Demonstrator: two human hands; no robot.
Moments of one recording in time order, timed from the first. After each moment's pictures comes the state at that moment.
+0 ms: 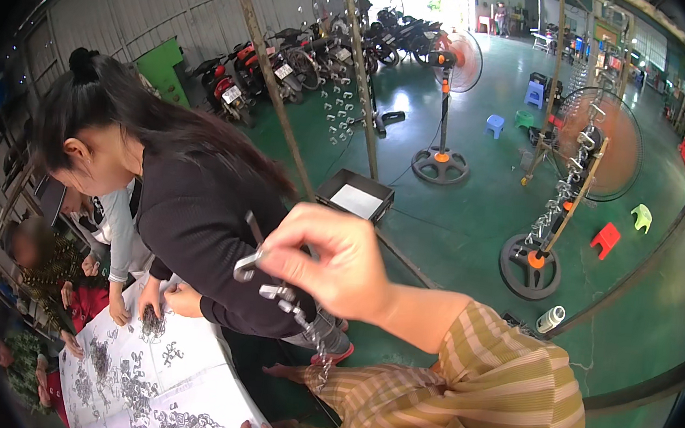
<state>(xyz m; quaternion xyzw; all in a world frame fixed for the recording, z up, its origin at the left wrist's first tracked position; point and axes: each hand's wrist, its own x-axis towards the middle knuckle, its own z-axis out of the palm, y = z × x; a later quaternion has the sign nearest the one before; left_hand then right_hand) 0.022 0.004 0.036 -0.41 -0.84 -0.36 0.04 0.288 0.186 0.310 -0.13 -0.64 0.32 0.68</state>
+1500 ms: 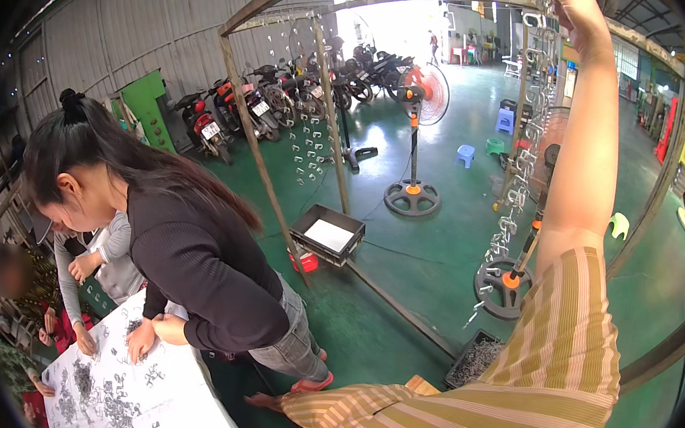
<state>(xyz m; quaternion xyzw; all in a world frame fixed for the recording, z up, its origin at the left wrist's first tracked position) 0.035 -0.001 0.046 -0.45 -0.82 -0.32 0.13 0.667 0.129 0.579 -0.51 -0.52 -0.20 0.65</state>
